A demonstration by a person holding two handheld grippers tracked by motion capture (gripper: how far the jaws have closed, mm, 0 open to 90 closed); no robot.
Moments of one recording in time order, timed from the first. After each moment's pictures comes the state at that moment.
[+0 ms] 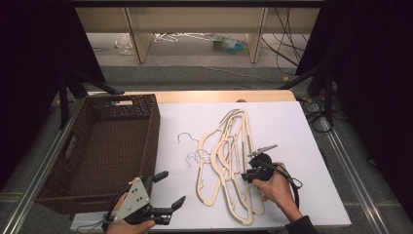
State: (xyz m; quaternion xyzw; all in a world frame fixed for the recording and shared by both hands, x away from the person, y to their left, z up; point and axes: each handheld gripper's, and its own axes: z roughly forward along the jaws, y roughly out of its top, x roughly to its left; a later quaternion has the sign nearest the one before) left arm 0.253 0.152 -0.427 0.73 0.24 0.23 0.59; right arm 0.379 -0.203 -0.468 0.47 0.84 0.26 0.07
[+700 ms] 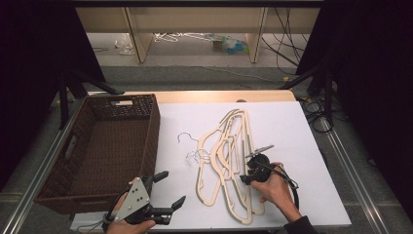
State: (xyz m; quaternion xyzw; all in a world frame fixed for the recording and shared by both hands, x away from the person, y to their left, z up) left arm 0.253 0.152 -0.427 0.74 0.24 0.23 0.59; right arm 0.377 -0.196 -0.467 0.46 0.85 0.23 0.07
